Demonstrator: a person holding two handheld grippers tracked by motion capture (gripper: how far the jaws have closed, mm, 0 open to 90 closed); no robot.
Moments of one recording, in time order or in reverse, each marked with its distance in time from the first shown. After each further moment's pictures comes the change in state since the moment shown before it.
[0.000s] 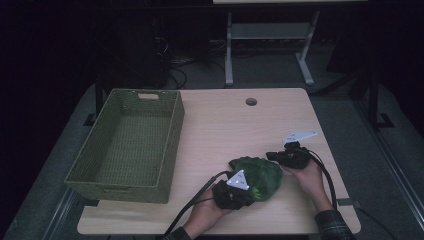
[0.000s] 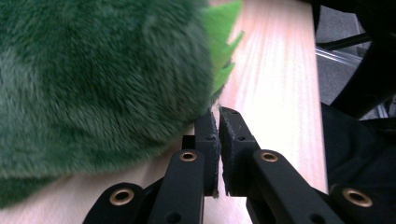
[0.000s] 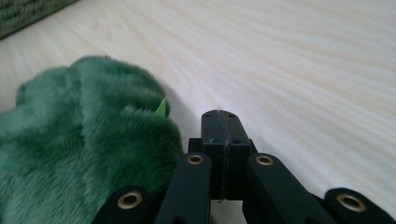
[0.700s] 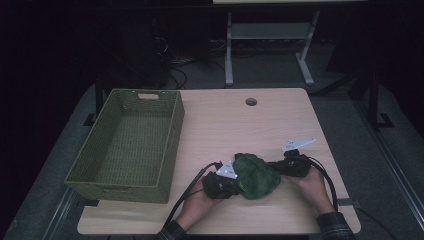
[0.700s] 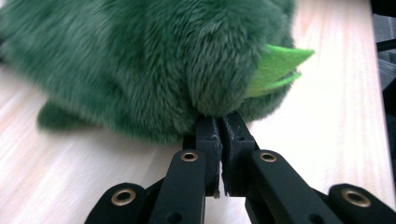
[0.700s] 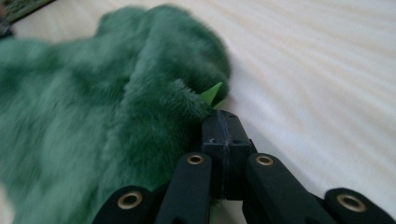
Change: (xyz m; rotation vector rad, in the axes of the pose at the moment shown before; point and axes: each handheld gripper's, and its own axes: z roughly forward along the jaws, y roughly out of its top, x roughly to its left) left arm 0.033 -0.015 -0.021 0.016 0.092 -0.059; right arm 0.014 -0.014 -0.006 0.070 0.079 -0.007
